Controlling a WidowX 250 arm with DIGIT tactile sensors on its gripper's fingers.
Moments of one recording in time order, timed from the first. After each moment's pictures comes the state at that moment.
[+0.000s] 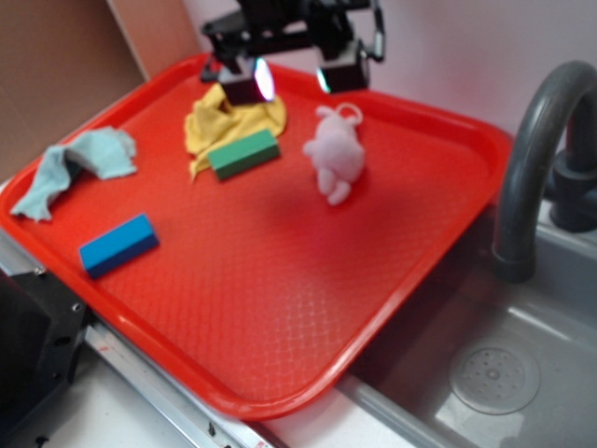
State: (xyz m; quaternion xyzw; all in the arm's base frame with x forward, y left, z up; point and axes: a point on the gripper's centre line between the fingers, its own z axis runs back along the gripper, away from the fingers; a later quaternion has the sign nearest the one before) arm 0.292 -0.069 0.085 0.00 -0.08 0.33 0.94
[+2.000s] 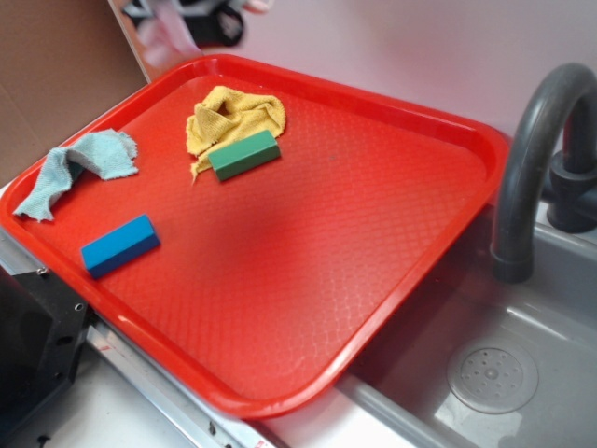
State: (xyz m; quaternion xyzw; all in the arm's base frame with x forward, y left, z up) arm 0.236 -0.017 0.181 -0.07 -0.02 0.10 0.99
